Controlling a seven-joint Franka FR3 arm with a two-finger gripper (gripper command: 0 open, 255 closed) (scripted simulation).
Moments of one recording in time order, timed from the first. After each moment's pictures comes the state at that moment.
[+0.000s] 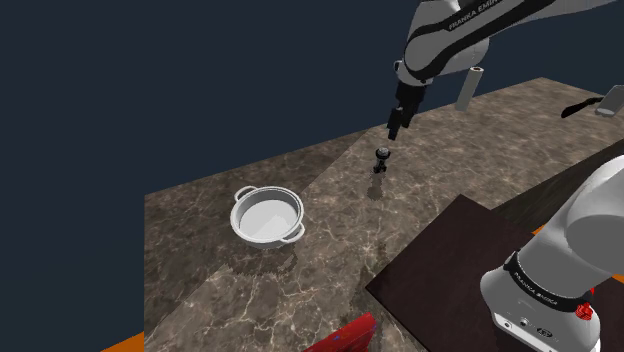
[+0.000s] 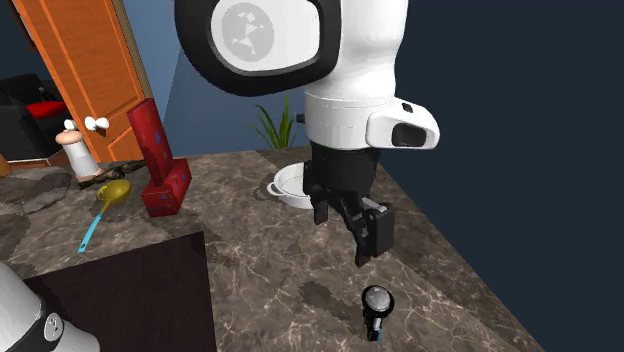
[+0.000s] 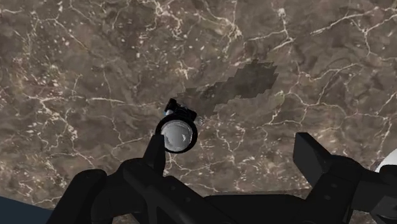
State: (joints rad) arm -0.03 -0.17 -0.20 -2.45 -0.02 2.30 -0.38
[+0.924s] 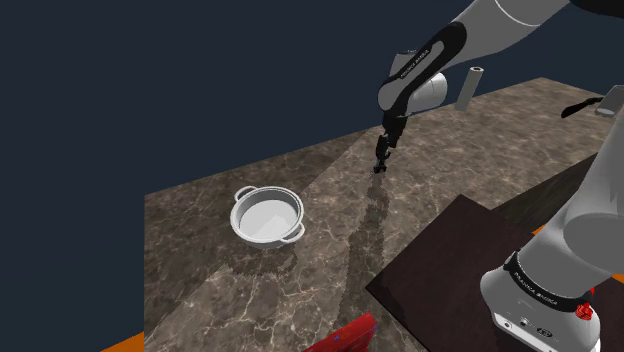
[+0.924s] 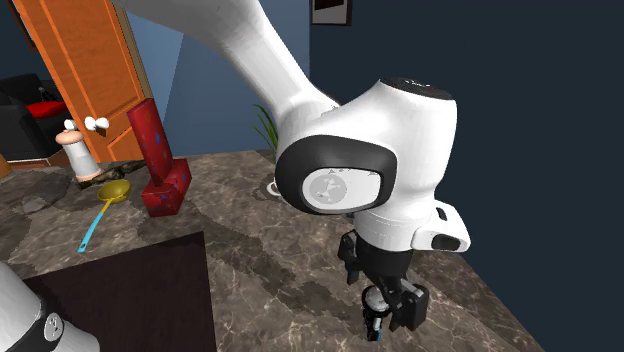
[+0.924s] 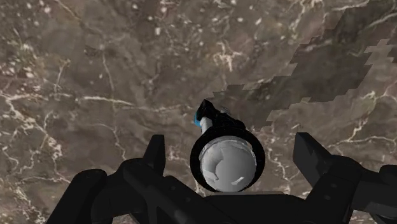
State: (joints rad) arm -0.05 0.23 -0.22 -2.32 0.09 2.55 -0.53
